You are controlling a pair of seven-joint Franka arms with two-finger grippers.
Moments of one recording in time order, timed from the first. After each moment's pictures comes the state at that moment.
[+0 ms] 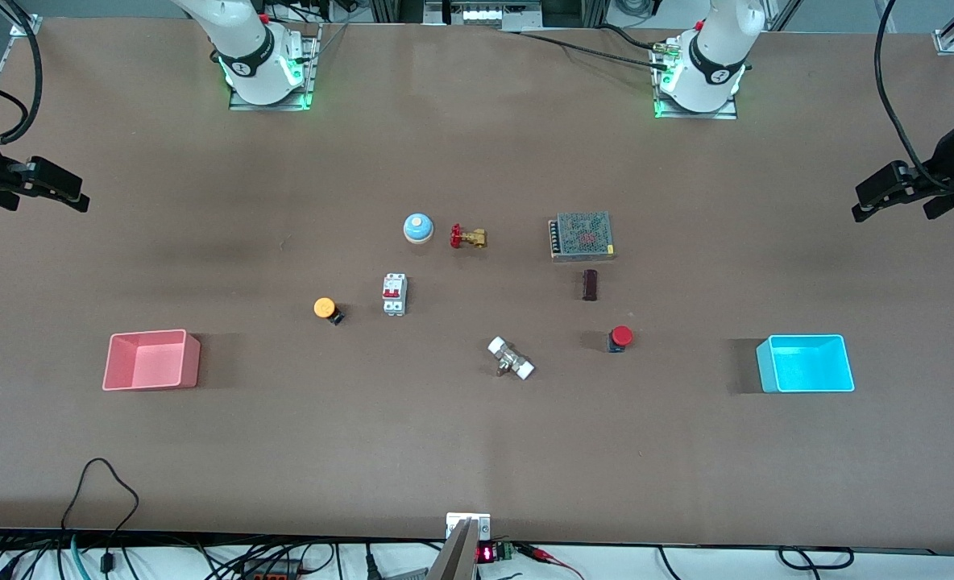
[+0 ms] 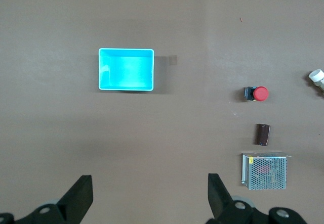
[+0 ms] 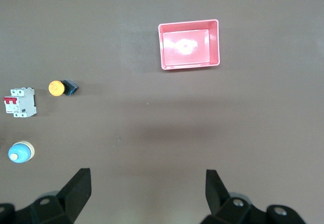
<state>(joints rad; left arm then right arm) 0.01 -0.02 0.02 -1.65 0.00 1.67 -0.03 0.12 0.03 -0.17 -1.60 -0.01 1.59 -0.04</state>
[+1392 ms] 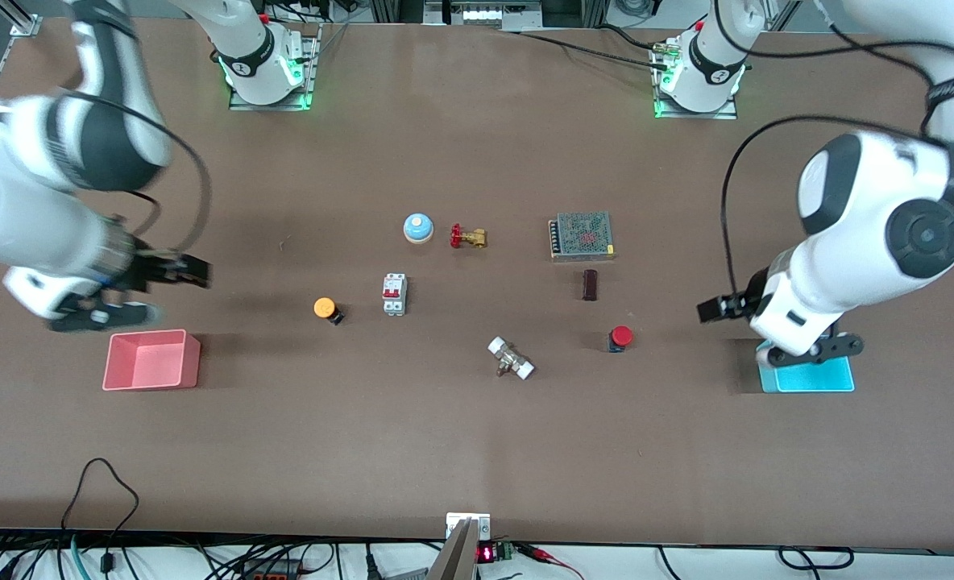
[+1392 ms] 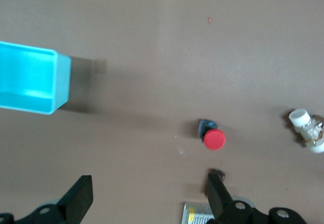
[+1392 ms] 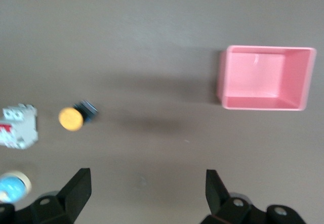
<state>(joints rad) -0.16 0.45 -0.02 -1.46 -0.06 1.86 -0.37 0.30 0.34 -0.16 -1.61 0.05 1.86 0.07</state>
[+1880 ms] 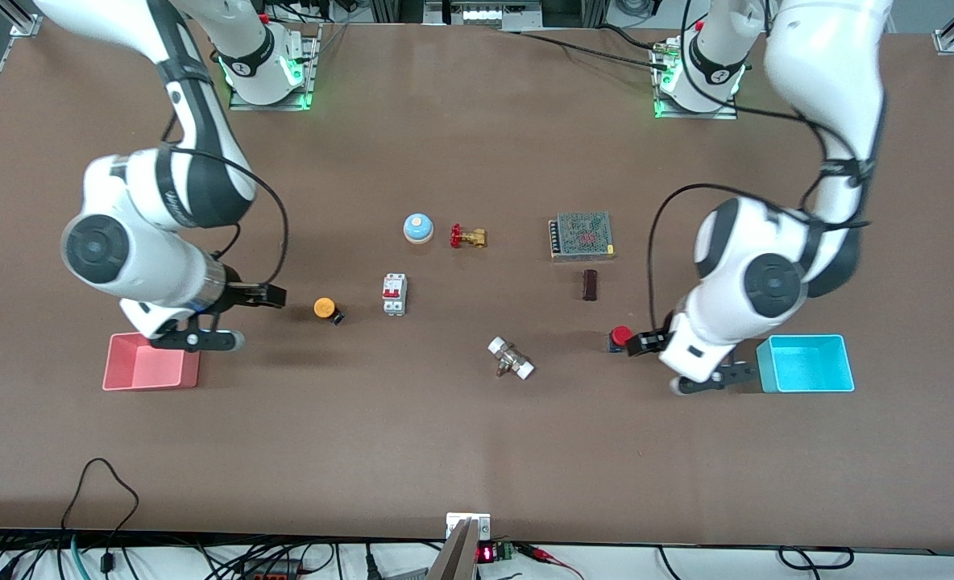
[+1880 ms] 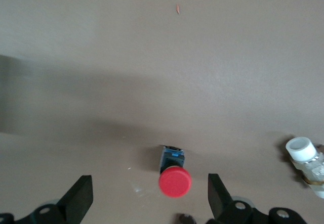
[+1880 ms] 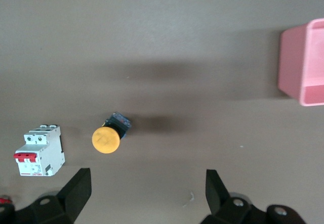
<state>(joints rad) -0.27 0.61 -0.02 -1.54 -0.06 2.15 -0.50 0.38 0.46 -0.16 -1.61 0.11 1.92 0.21</state>
